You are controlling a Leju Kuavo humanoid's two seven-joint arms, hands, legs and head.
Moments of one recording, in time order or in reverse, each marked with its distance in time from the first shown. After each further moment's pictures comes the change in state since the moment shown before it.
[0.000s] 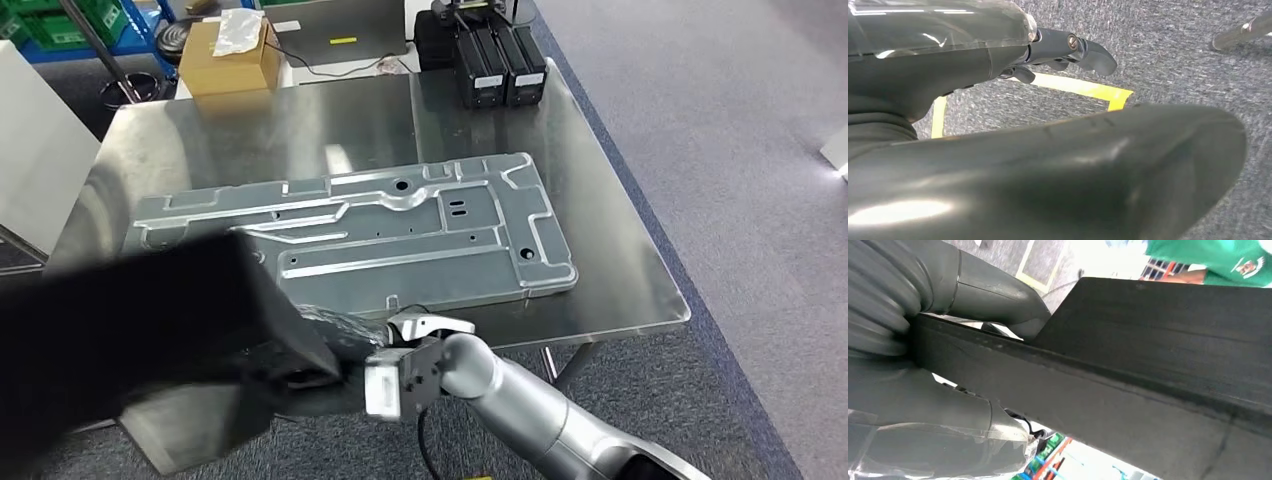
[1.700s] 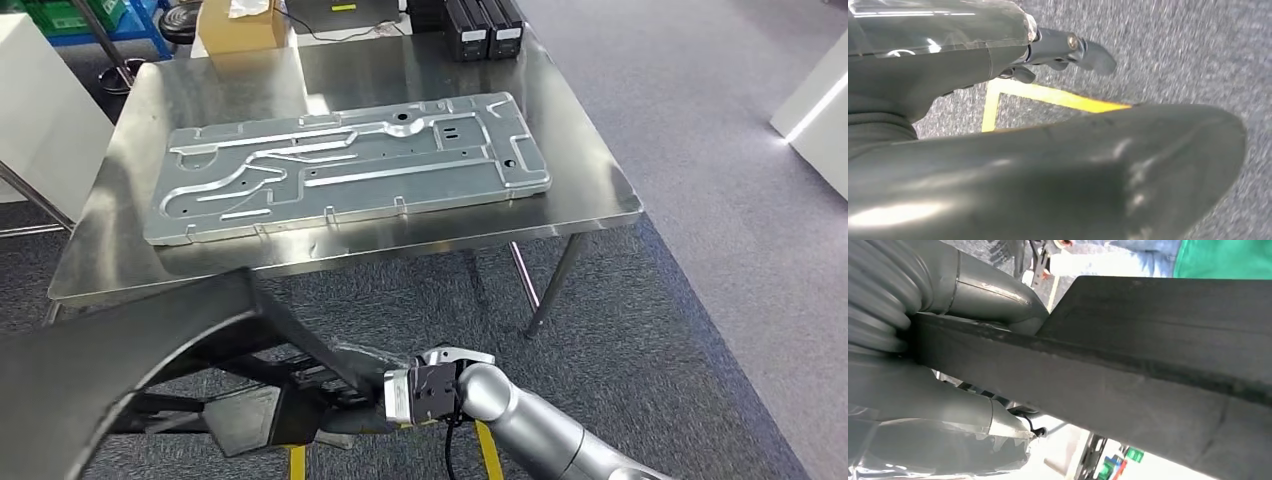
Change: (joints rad) left arm 0.019 -0.003 0.056 -0.002 -0.015 -0.012 -0.017; right arm 0.144 -0.089 -0.023 0.054 0.025 0.047 0.002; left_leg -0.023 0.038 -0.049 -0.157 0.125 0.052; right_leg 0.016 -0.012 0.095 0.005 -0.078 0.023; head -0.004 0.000
